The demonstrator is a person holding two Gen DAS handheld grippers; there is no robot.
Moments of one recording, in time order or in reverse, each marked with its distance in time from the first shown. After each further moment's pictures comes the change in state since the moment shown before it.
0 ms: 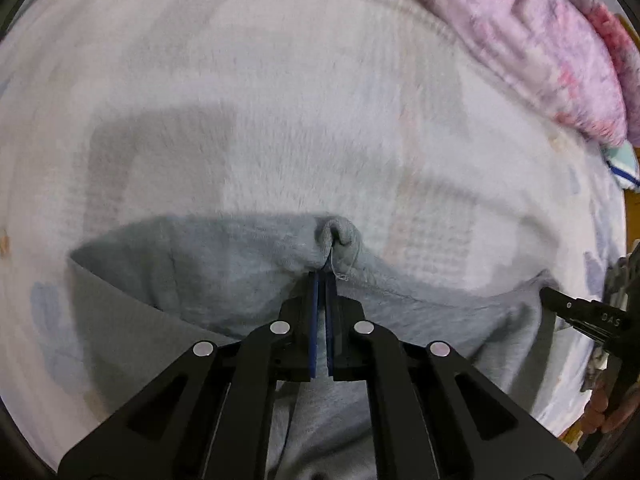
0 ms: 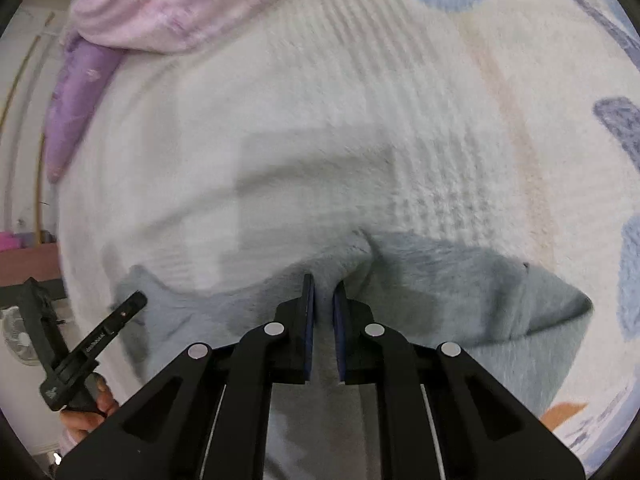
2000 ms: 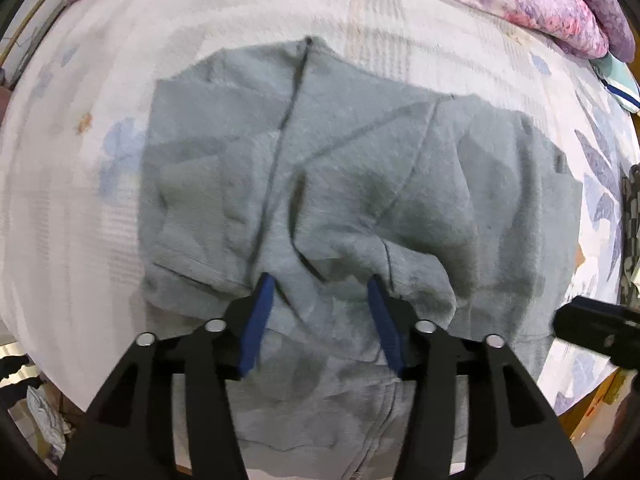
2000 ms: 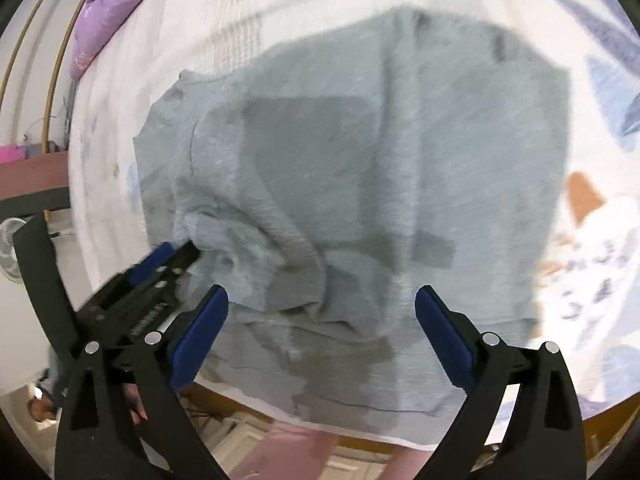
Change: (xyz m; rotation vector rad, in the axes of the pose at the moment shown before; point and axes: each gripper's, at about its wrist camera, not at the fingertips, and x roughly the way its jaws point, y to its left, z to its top) left arm -0.075 -0.059 -0.158 0.077 0.038 0.169; right arm -0.040 0.050 -0.149 -0.143 0.161 -0.014
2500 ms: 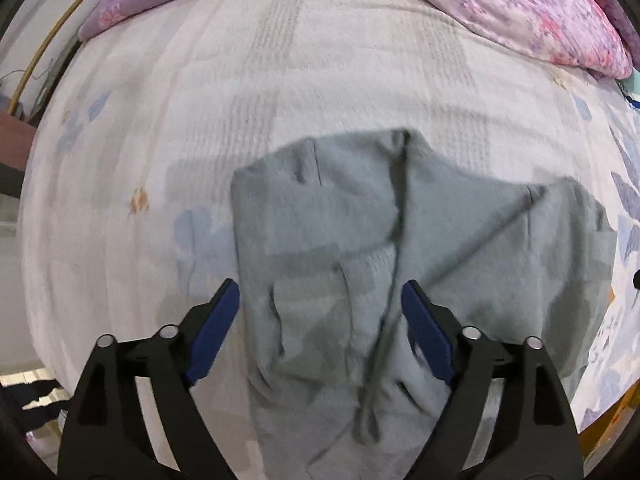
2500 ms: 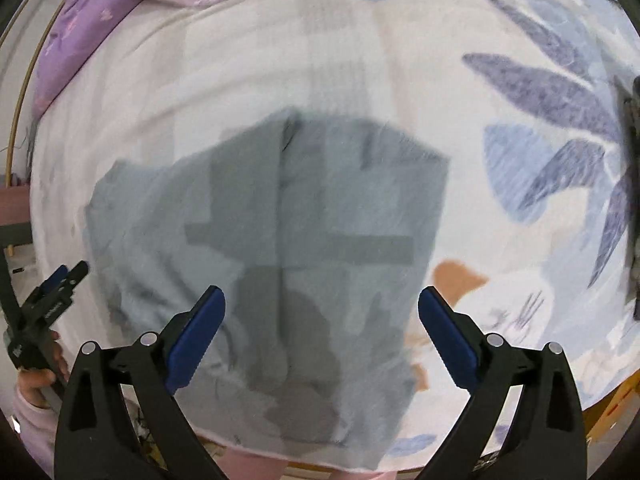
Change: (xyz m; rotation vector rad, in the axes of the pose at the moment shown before) left arm -0.008 0.082 0.088 0.049 -0.049 0.103; right arm -0.051 -0.089 0.063 0.047 -0.097 -0.176
